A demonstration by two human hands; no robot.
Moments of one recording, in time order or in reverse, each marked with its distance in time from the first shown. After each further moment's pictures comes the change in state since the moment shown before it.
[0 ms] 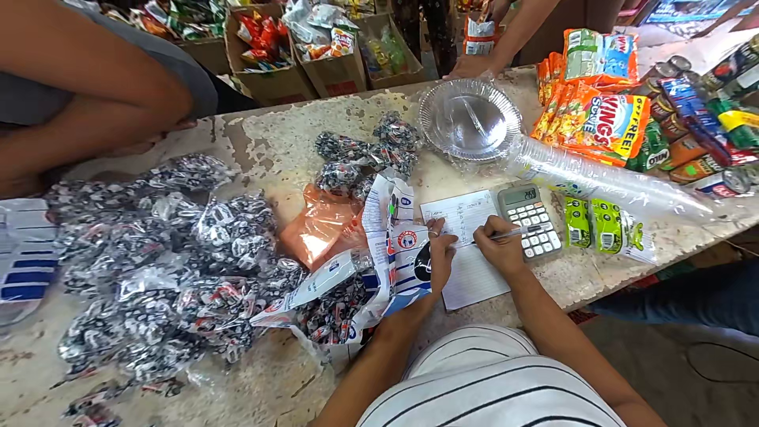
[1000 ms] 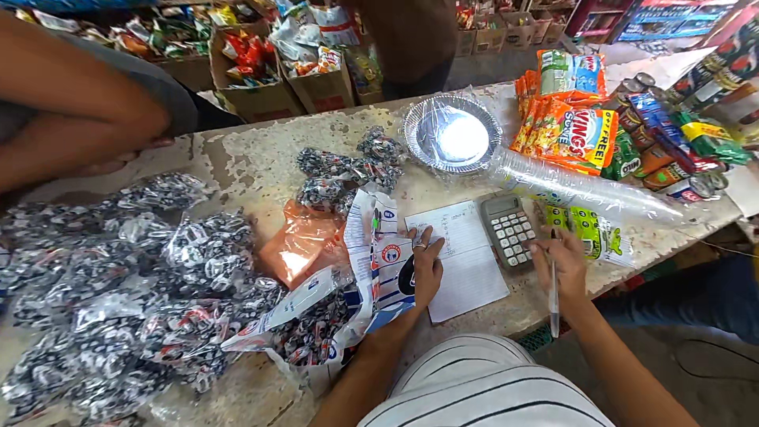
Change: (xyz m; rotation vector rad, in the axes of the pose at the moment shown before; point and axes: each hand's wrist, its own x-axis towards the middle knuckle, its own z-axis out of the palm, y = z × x) left_hand -0.003 0.004 0.004 0.173 0.029 0.126; right_hand -0.020 0.013 -0.139 -0.507 0.027 -0.061
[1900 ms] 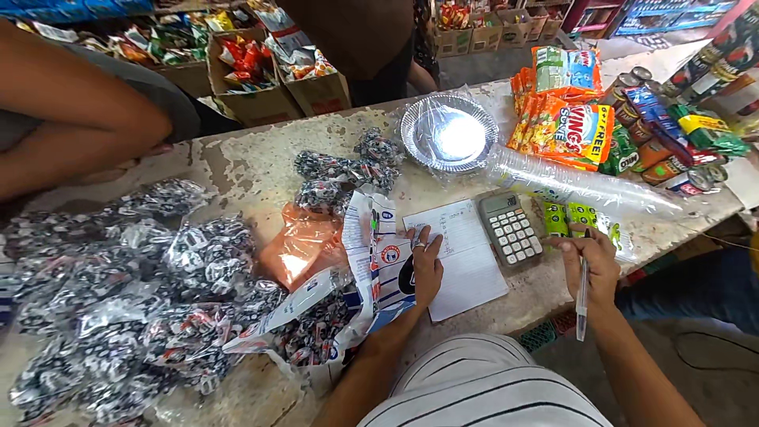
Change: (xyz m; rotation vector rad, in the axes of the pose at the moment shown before) left_hand 0.000 -0.003 0.004 0.086 0.021 0.060; right_hand -0.005 -0.001 -0.036 0.053 0.124 0.028
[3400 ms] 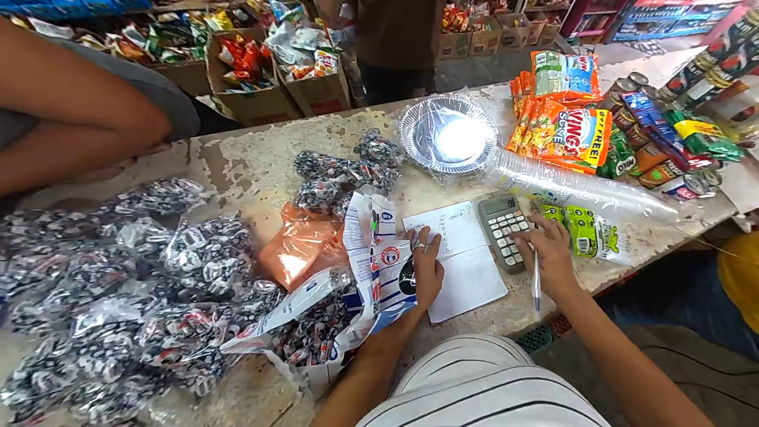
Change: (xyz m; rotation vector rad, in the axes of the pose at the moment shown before) left_hand 0.003 0.008 -0.004 0.018 -0.022 -0.025; right_hand 0.008 0.001 0.049 -0.140 -0.257 -0.075
